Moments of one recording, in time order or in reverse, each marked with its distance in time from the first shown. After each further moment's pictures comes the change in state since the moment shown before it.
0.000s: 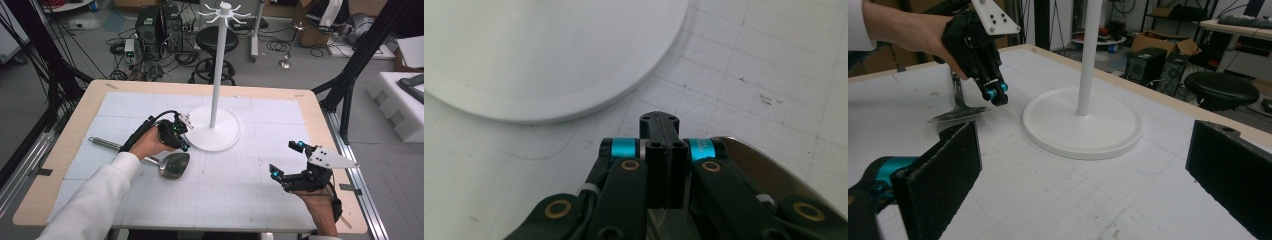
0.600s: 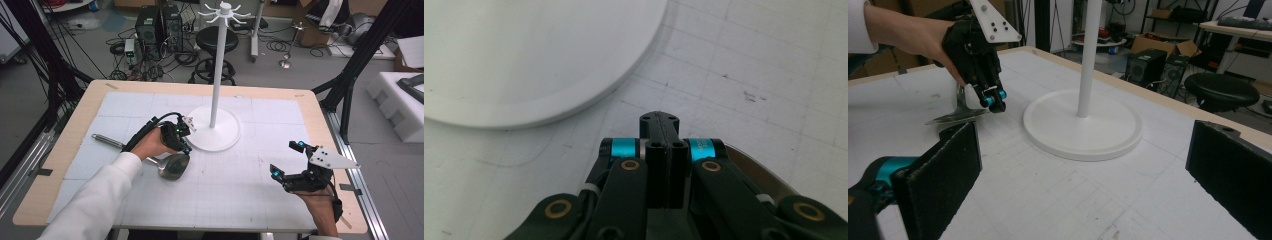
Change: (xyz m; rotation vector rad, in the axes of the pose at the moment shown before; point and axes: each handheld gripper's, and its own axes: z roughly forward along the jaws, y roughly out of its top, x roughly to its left) left arm -0.005 0.004 0.004 0.034 -0.044 0.024; right arm -0.001 0.000 -0.002 -0.009 -0.002 0.002
